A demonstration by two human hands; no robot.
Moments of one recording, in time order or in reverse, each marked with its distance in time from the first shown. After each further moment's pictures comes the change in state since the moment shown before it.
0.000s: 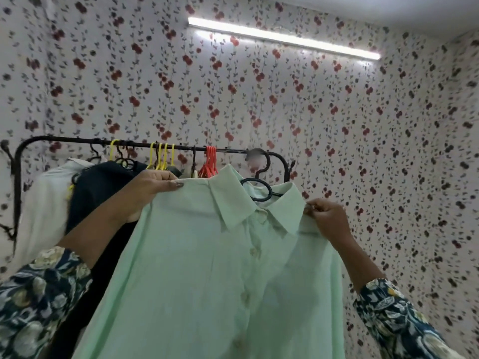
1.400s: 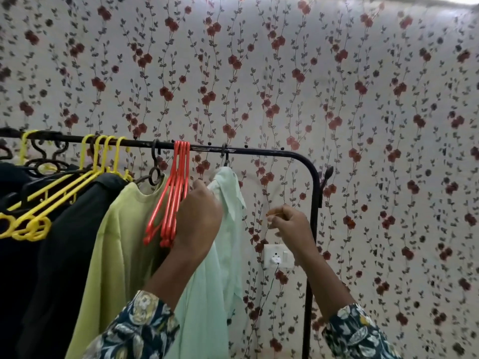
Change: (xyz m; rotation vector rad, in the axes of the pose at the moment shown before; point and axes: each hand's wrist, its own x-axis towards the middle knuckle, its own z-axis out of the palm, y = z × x) left_hand 0.348 -0.139 0.178 0.816 0.805 0.067; right_hand 0.272 0.169 0.215 0.402 -0.323 0.047
